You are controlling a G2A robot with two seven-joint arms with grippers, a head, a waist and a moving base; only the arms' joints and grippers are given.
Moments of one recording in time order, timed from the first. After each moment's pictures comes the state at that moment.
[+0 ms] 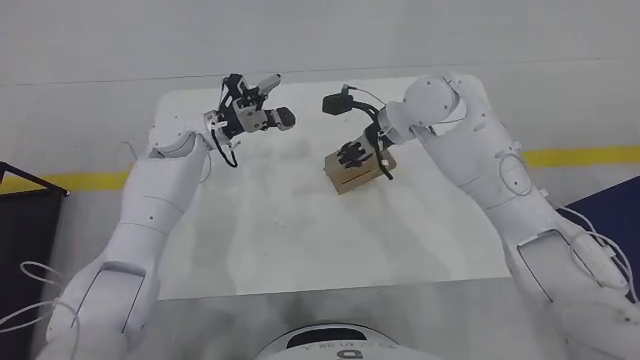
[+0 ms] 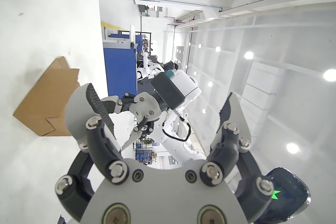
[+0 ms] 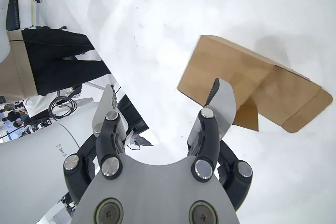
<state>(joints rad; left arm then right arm) 0.83 -1.26 -1.15 -0.89 -0.64 -0.10 -1.11 -0.69 -1.23 0.88 -1.29 -0.23 -0.14 1.49</state>
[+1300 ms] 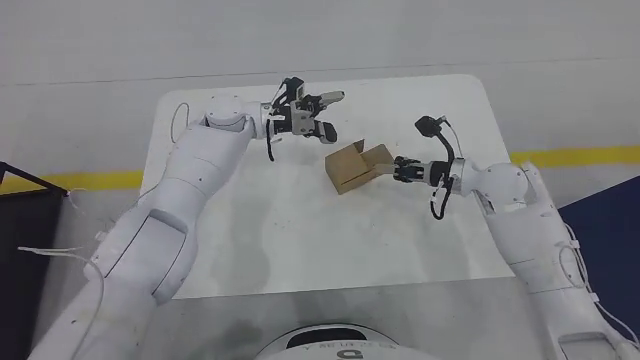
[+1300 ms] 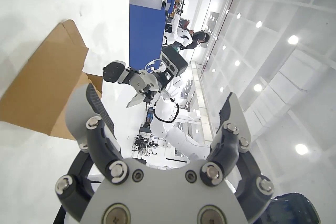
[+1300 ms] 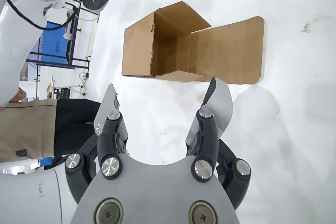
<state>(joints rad) 0.53 -1.47 -0.83 -0.47 -0.62 -0.13 -1.22 -1.27 -1.09 1.35 -1.44 -0.21 -0.28 1.00</state>
